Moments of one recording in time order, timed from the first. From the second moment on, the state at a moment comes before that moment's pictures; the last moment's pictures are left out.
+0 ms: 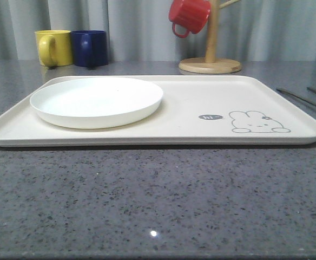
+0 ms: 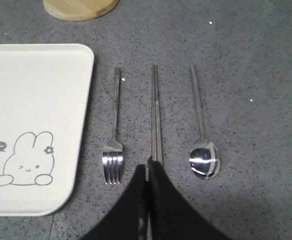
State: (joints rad) left arm -0.19 0.46 -0.46 -0.30 0.27 0.25; right arm 0.07 0.73 -0.80 -0.07 0.72 0.16
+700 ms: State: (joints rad) left arm -0.19 0.46 -0.46 -0.30 0.27 0.25; right arm 0.07 0.95 -0.85 -0.05 0.86 0.16
